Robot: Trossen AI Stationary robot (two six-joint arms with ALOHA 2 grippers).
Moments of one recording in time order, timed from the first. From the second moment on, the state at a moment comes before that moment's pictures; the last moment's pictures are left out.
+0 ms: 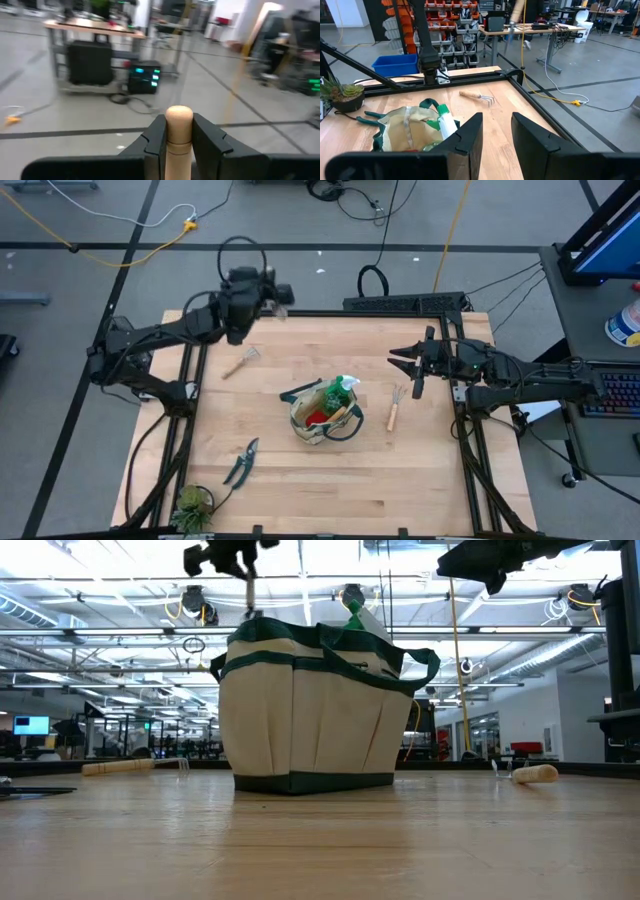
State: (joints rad) left arm 0.28 1.34 1.32 -0.17 -0.94 -0.40; right arm -0.08 0.67 0.65 -0.11 0.19 0.04
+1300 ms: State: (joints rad) left arm -0.30 1.50 1.32 -0.22 -1.08 -0.97; right arm -0.08 0.67 0.65 -0.12 0.18 0.01
